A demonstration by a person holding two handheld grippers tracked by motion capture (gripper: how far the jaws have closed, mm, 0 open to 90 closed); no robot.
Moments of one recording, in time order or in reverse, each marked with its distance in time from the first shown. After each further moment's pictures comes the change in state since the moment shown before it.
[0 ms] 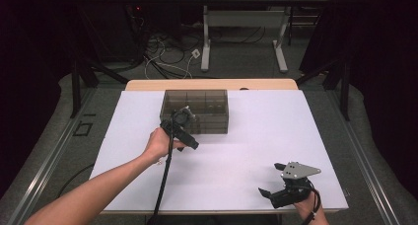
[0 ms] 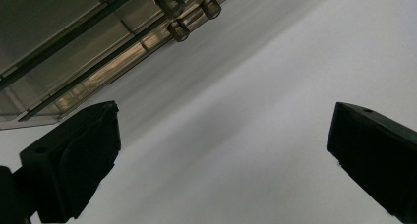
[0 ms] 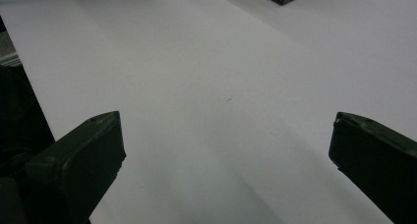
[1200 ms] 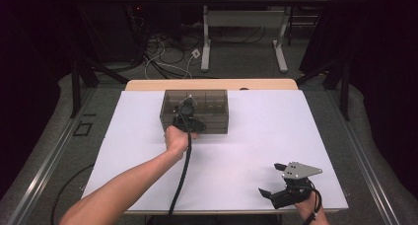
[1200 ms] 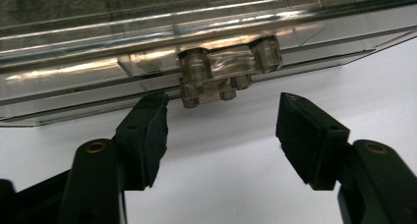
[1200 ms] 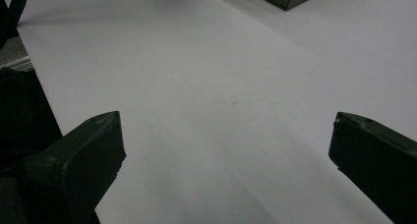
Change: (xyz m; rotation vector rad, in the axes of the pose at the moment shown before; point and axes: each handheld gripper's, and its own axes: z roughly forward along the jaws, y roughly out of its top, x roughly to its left) left arm -0.012 0.033 0.012 -0.129 0.079 -0.440; right arm 0.000 0.001 -0.002 -0.025 0.021 -0.001
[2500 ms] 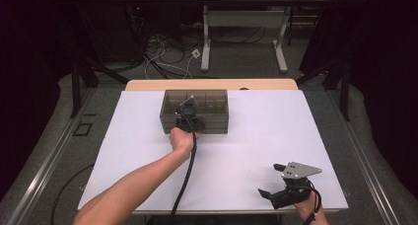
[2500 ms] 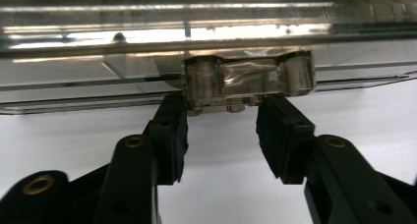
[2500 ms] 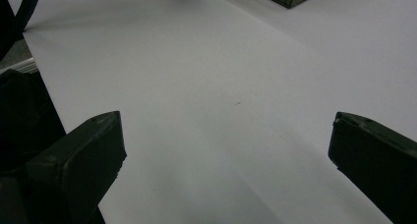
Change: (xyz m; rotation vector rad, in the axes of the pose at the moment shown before) left arm -0.003 0.003 0.017 0.013 0.048 -0.101; right arm 0.000 0.000 0.001 -0.001 0.004 0.010
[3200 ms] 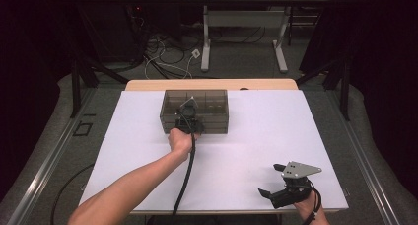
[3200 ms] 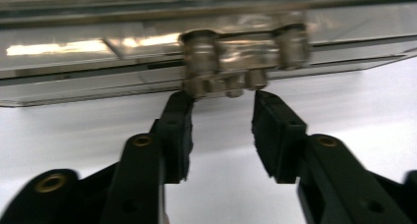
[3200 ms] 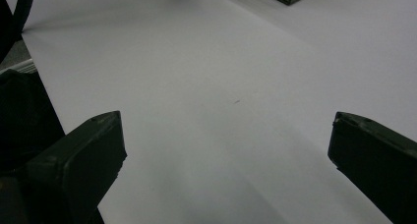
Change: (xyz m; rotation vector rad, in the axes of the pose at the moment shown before) left arm -0.001 -0.003 -0.004 0.021 -0.012 0.035; right arm -0.001 0.000 0.000 0.019 0.006 0.016
